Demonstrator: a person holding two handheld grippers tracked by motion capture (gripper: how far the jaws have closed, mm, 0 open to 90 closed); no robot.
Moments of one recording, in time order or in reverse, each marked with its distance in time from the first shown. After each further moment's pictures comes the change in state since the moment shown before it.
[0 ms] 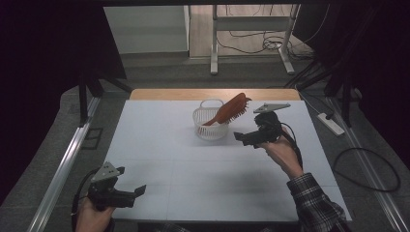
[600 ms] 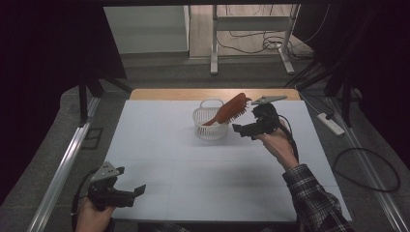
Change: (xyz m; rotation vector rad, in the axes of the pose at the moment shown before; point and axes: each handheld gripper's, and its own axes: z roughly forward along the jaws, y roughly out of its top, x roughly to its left) left arm 0.002 0.000 0.000 0.000 -0.004 -0.016; right arm -0.007 0.019 0.008 -0.004 -0.039 0.010
